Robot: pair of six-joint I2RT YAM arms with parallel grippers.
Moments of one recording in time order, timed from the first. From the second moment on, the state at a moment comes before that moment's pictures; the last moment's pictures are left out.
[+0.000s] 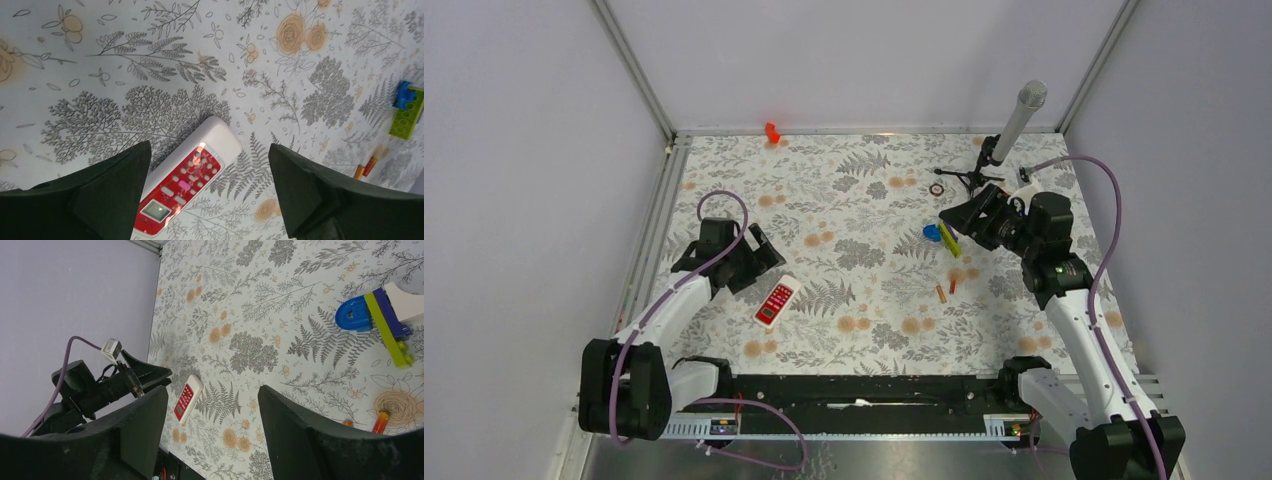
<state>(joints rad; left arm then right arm) -0.12 1.14 0.62 -0.39 0.16 -0.69 0.11 0.91 0.79 -0.25 -0.46 0.75</state>
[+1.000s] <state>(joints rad) -0.52 1.06 0.45 -0.37 -0.07 -0.80 0.11 0.86 0.75 -0.30 -0.38 0.70</state>
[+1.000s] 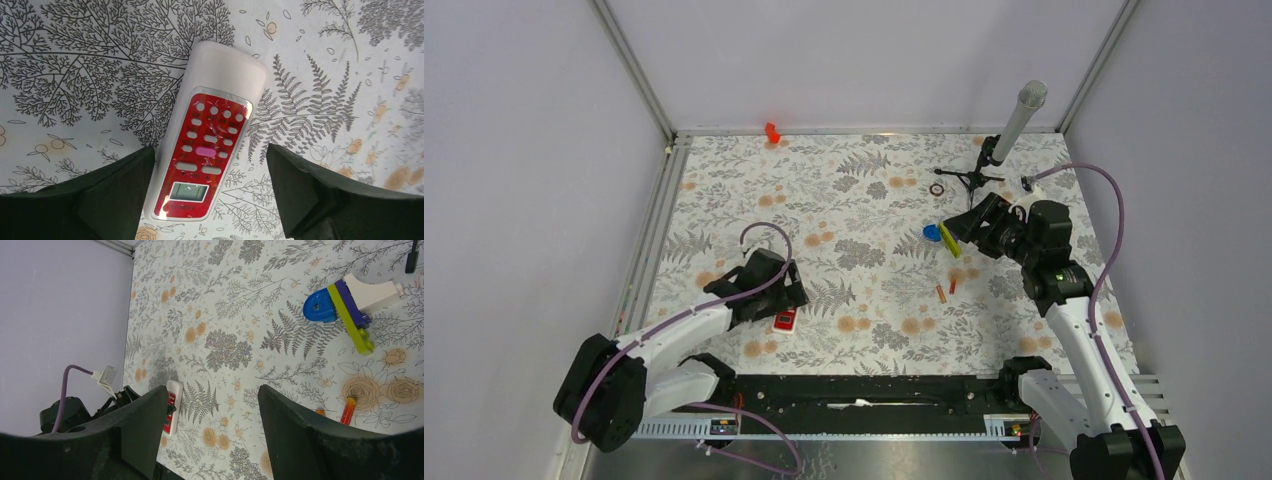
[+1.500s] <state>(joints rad) -0.82 1.37 0.67 -0.57 -0.43 -0.90 0.11 0.86 0.73 -0.31 -0.37 0.69</state>
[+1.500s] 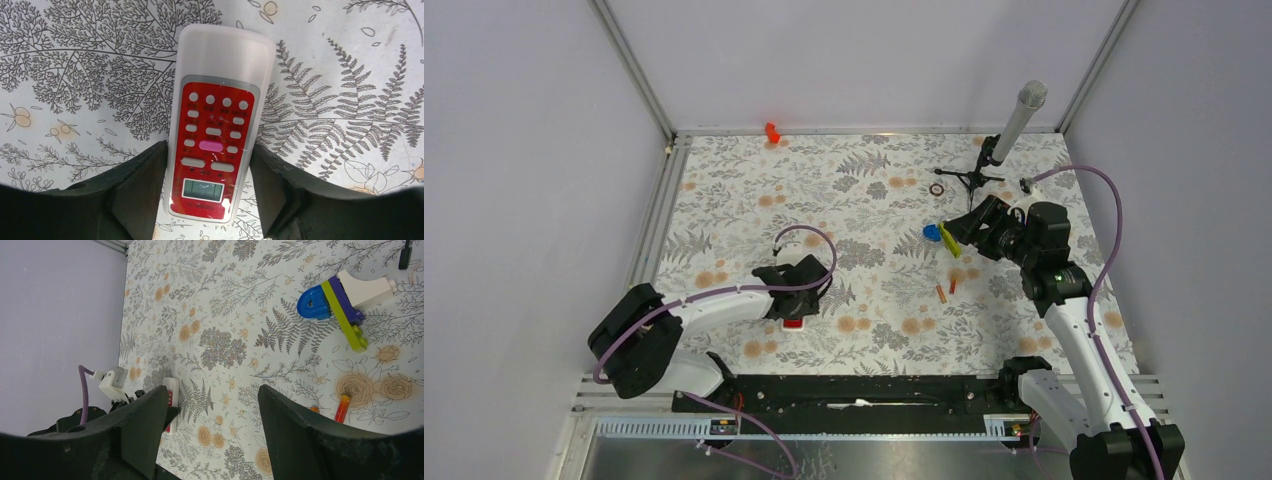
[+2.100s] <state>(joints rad) -0.82 1.27 0.81 -0.47 -0.11 -0.58 0.12 0.89 0.69 -0.20 -0.53 0.68</state>
